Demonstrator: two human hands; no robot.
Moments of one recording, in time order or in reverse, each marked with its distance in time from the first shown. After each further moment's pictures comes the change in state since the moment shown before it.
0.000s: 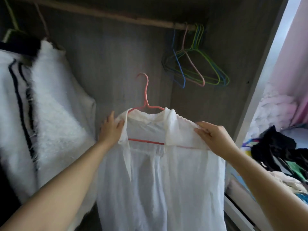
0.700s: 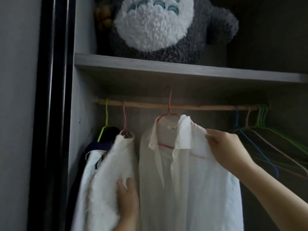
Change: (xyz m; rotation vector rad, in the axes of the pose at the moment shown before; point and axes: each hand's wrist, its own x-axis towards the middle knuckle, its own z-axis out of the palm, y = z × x) left_hand 0.105 -0.068 -0.131 -0.604 0.454 -0.286; right_hand 0.214 -0.235 0.036 -0.016 0.261 -0.040
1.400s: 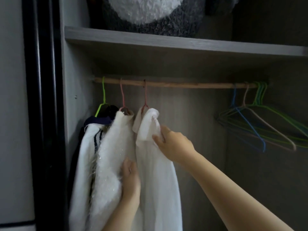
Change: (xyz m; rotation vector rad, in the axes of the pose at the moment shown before) left_hand -0.066 0.013 -0.009 -0.164 -0.056 -0.057; right_hand -0.031 -0.048 0.071 -0.020 -0.419 -0.106
